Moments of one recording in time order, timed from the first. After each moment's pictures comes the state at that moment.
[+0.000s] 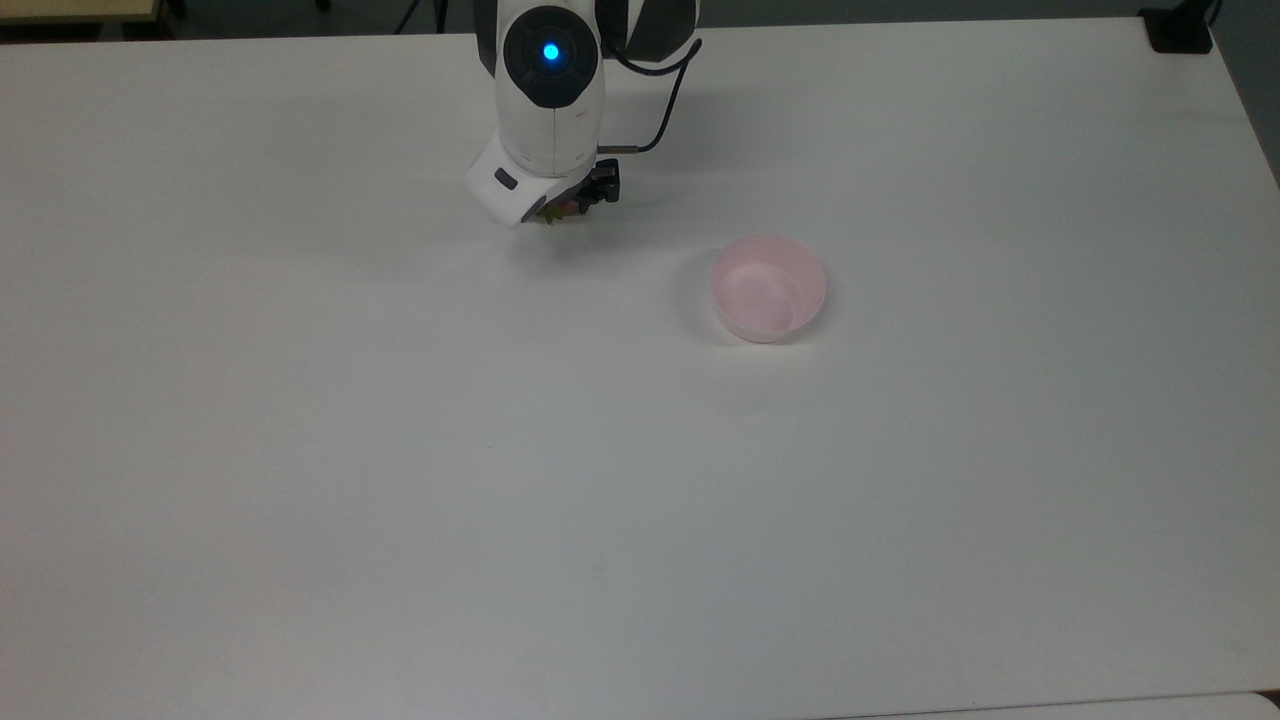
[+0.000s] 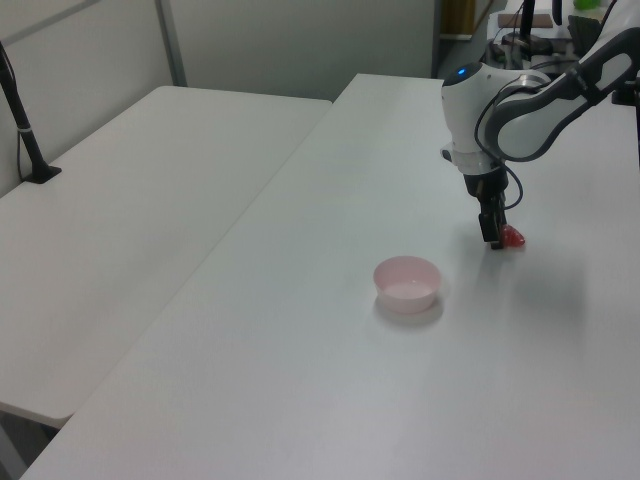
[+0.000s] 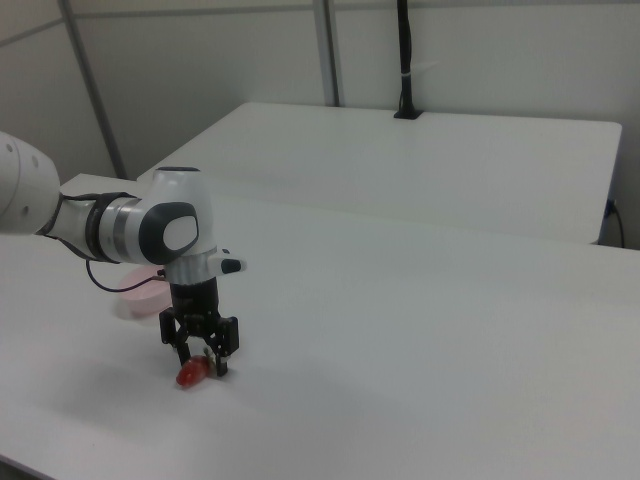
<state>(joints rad) 0.10 0.19 -0.03 -2.15 -0.09 2.08 0.00</state>
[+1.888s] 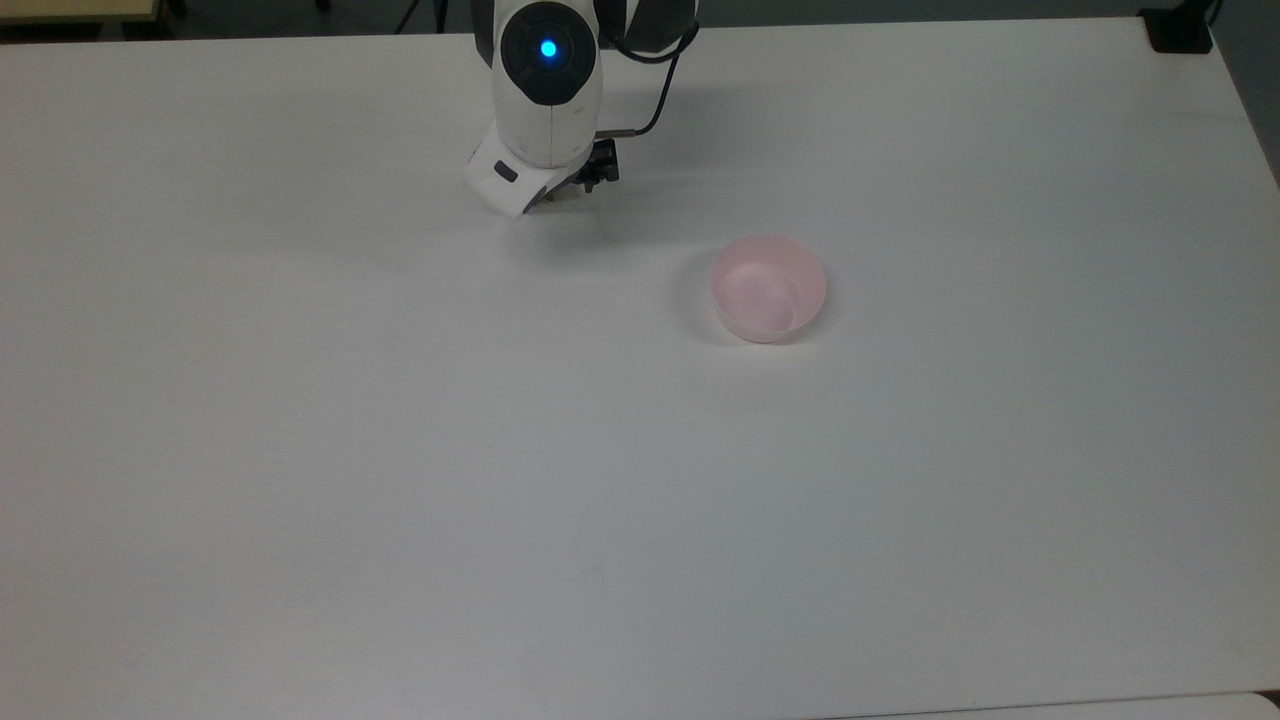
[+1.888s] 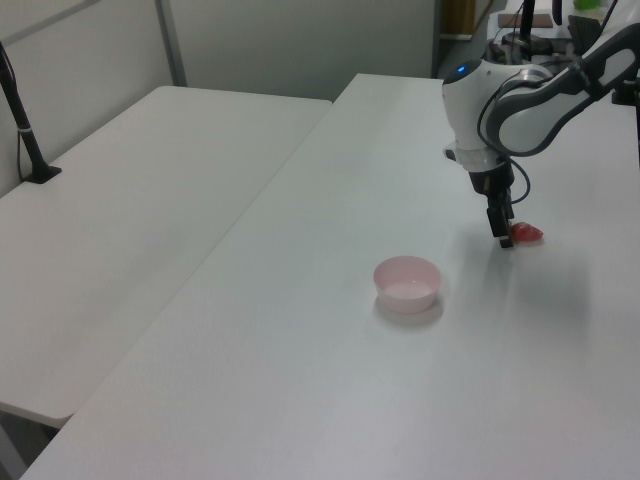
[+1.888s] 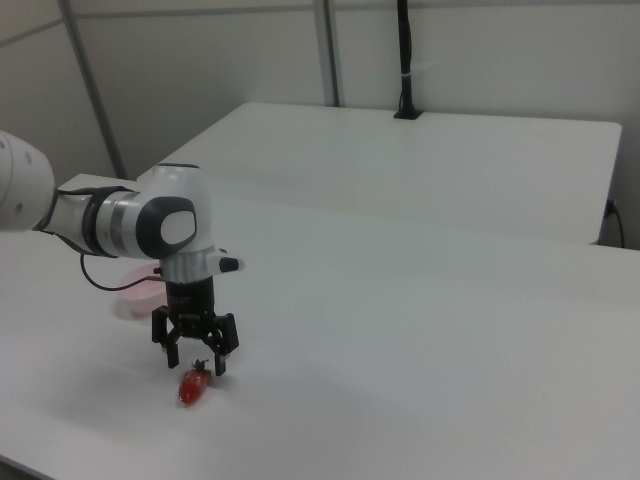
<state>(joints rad) 0.10 0.17 -0.03 -2.15 -0.09 2.00 -0.06</state>
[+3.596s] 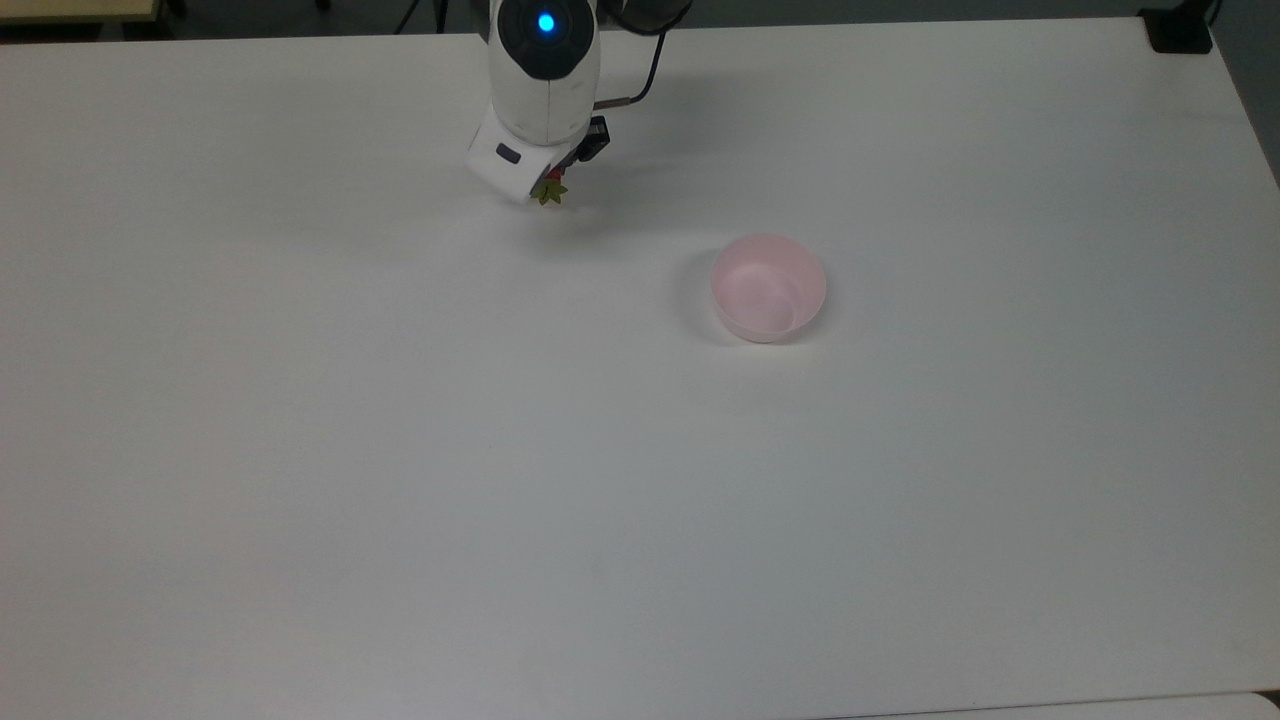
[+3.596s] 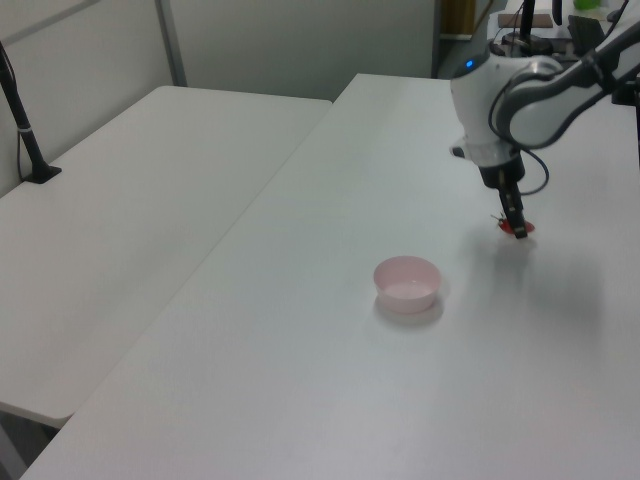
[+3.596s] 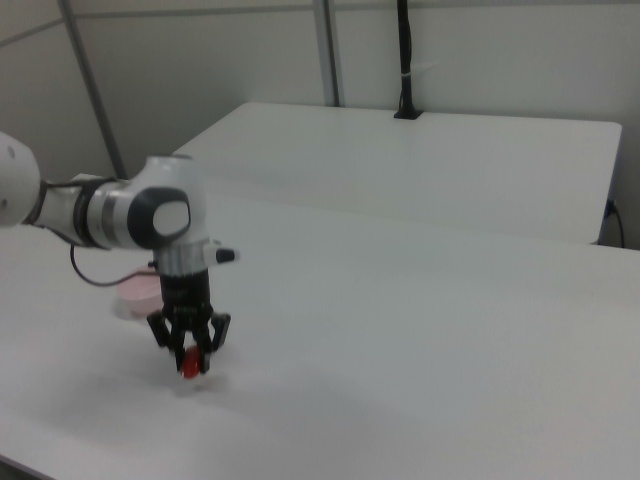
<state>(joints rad) 0.10 0.12 -0.03 -2.17 -0.11 1.95 -0.18</state>
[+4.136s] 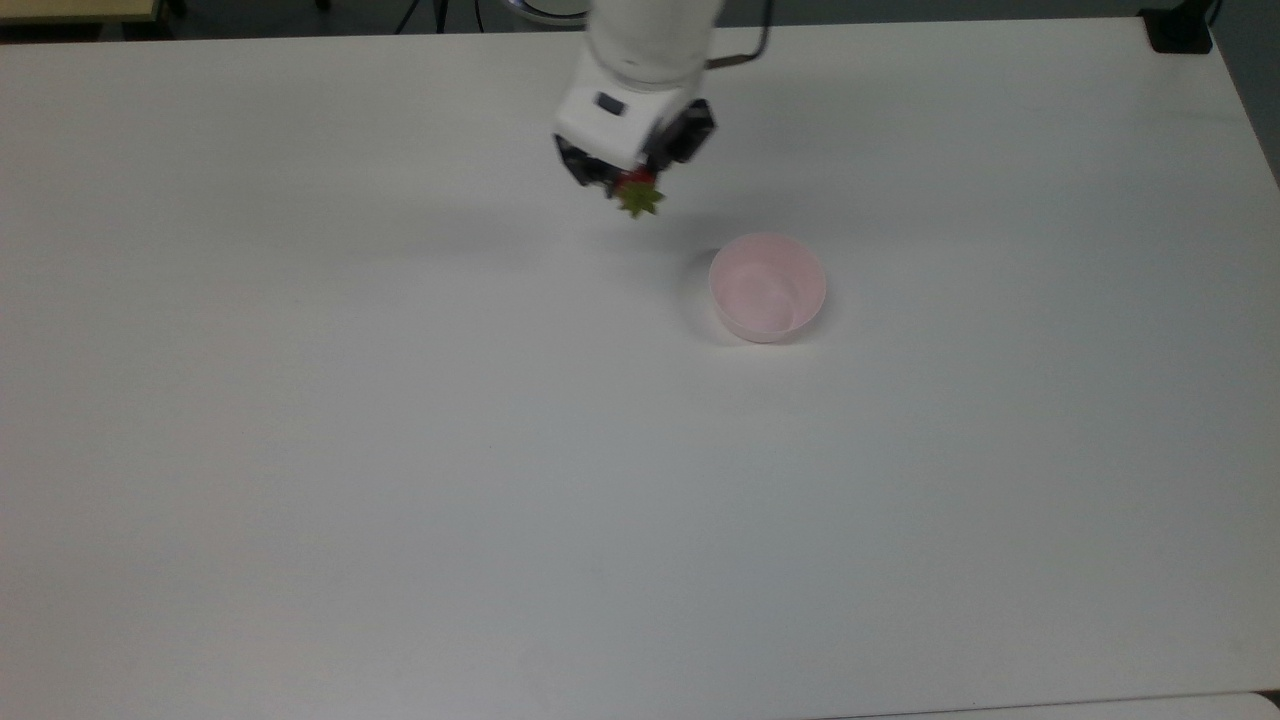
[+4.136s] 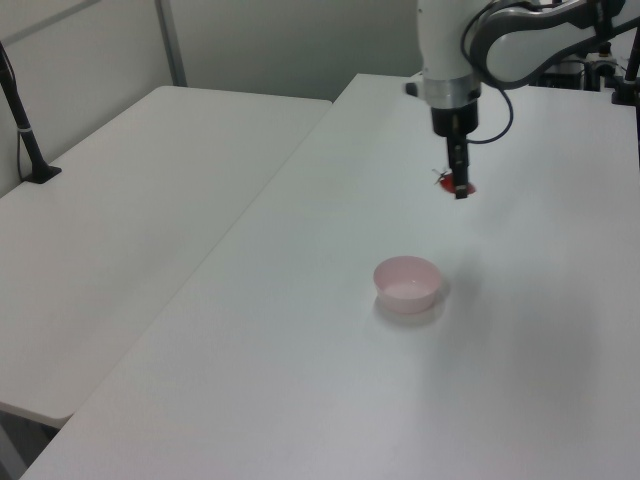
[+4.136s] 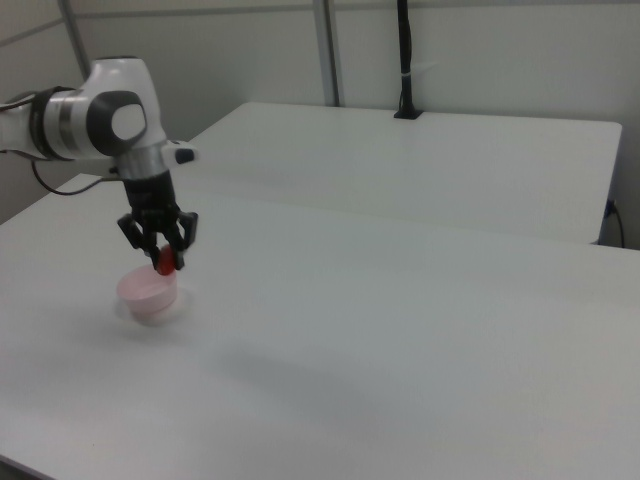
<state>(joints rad) 0.26 0.16 -0.03 -1.80 -0.05 1.84 -0.09</state>
